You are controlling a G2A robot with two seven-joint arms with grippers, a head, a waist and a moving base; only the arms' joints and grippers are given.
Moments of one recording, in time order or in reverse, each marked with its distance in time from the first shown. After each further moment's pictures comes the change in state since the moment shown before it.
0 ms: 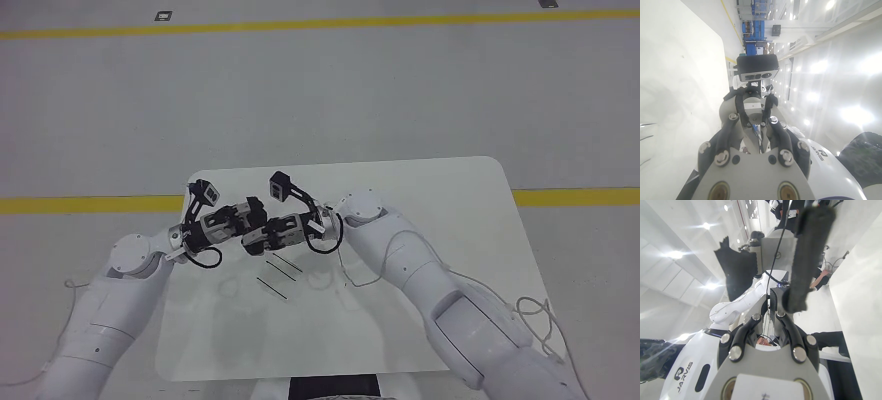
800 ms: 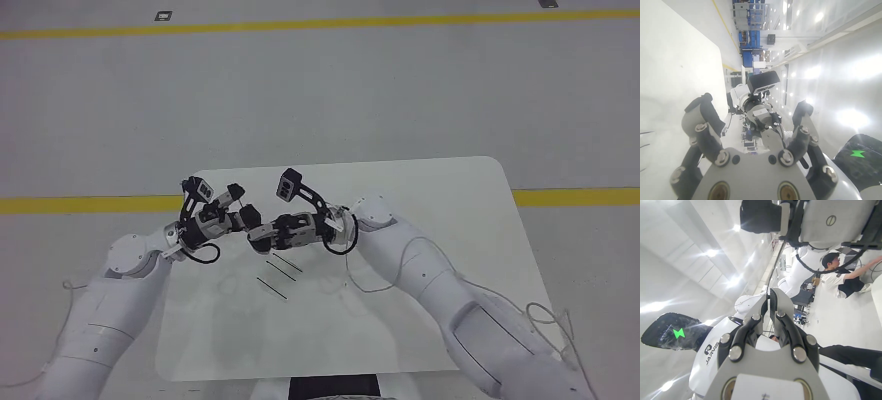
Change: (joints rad) left arm 0.004 -0.005 -0.018 0.006 -0.028 -0.010 0.034; right arm -0.053 0.117 -0.111 -0.188 0.306 0.051 0.000
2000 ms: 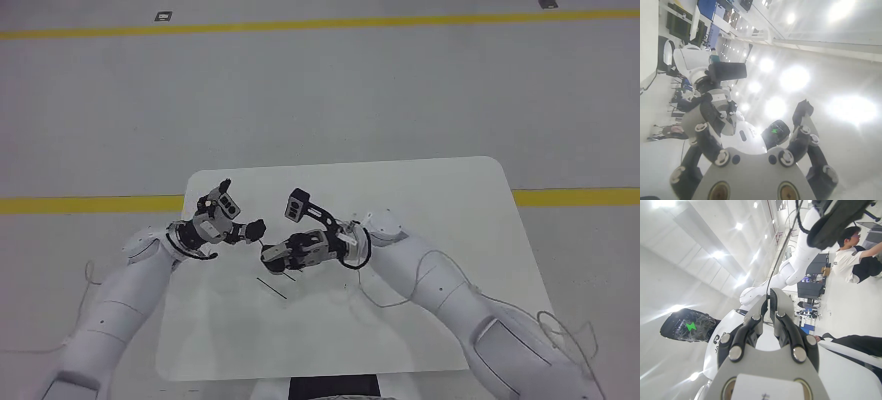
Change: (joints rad) left arm -0.174 -0.040 0.175 0.289 -0.470 0.380 -0.392; right arm -0.069 0.116 -0.076 -0.156 0.082 0.079 0.000
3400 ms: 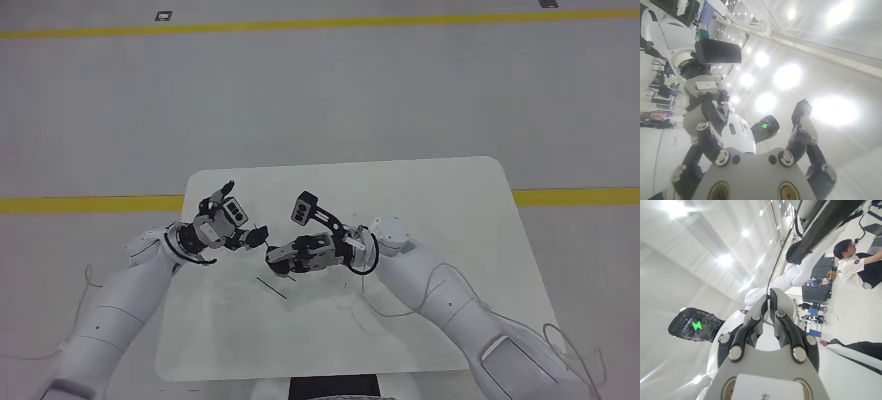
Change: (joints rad) left arm 0.042 0.025 0.006 -0.104 -0.076 0.161 0.000; right arm -0.119 0.039 0.122 -0.152 -0.056 0.080 -0.044
